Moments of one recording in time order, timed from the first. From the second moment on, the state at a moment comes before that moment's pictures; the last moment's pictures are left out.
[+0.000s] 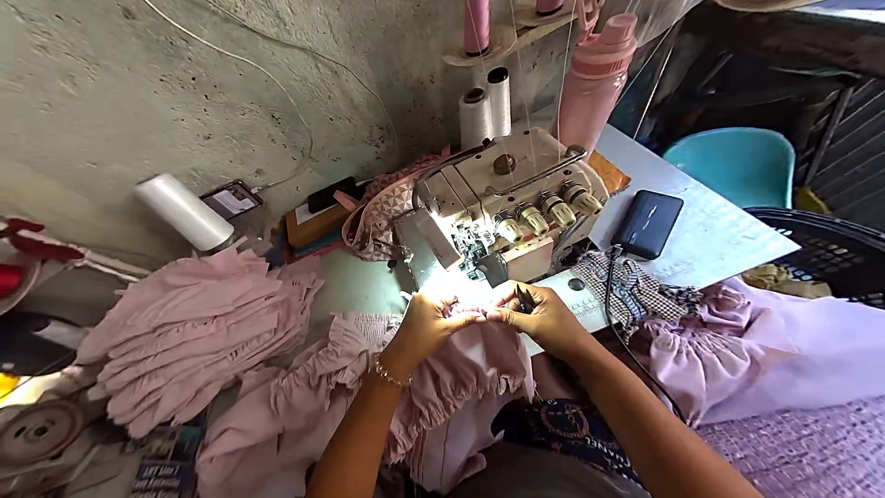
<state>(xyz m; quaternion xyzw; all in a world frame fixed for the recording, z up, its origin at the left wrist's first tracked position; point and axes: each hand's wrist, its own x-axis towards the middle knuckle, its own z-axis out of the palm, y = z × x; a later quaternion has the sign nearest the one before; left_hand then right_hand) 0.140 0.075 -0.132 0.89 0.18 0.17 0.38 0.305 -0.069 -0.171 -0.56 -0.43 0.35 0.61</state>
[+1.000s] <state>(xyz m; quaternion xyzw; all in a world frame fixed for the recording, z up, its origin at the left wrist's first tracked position) 0.157 0.042 -0.143 0.88 0.35 0.26 0.18 0.288 -0.048 -0.177 -0.72 -0.46 0.05 0.52</state>
